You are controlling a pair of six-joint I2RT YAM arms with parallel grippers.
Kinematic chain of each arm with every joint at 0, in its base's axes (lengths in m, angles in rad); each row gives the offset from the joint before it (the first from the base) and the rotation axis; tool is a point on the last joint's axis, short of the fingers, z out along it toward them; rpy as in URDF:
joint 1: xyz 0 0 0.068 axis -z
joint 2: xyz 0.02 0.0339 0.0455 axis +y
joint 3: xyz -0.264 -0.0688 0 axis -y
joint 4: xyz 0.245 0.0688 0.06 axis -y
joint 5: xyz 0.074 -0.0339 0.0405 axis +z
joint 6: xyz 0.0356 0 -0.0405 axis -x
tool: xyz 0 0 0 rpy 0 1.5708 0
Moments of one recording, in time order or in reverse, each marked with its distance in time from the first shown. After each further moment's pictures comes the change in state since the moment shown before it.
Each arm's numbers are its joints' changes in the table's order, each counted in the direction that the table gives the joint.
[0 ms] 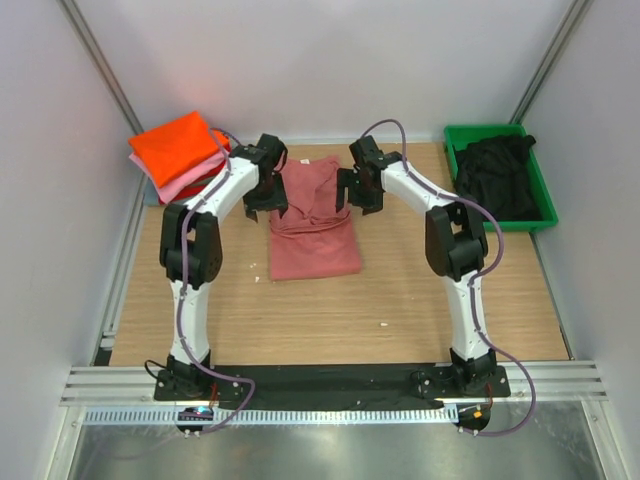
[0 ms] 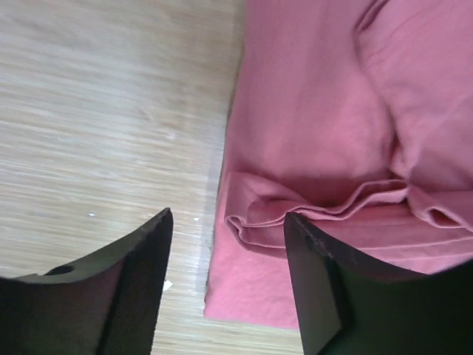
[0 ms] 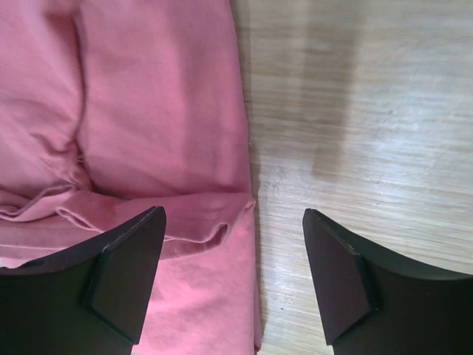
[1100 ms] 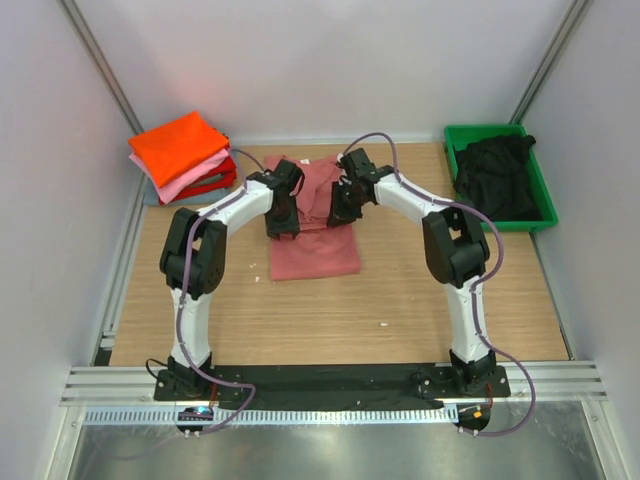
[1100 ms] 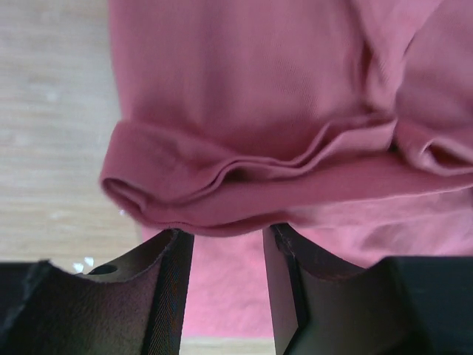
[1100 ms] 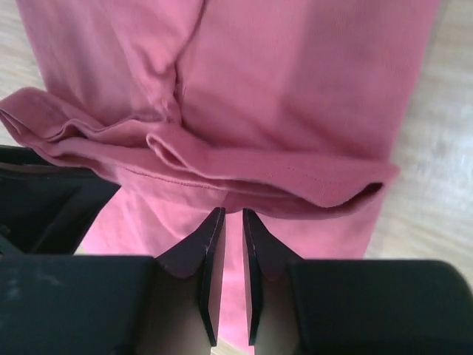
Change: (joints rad) left arm 0.105 -0.103 -0.286 0.243 -0.042 0.021; right arm -0.057 -0.086 -0.173 0.148 0.216 -0.032
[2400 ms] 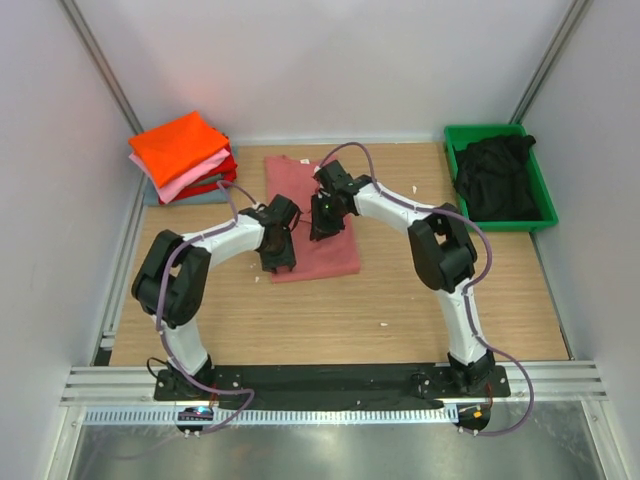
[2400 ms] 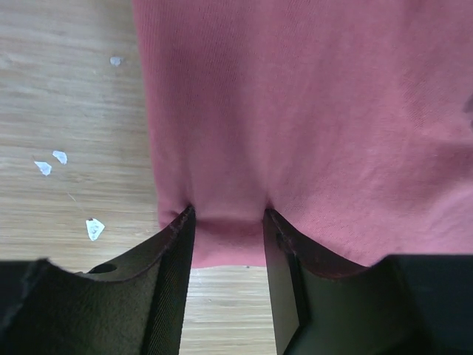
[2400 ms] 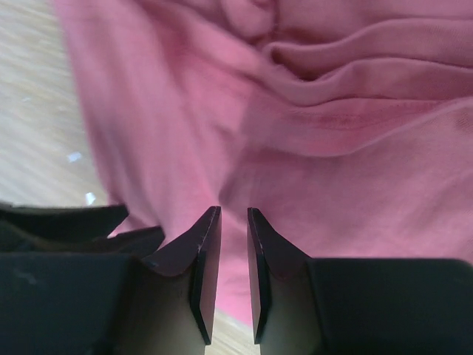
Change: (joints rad) left arm 0.073 -0.245 -0.389 0.137 0.003 0.120; right arm -0.118 0.014 0.024 0.001 -0.031 -0.027
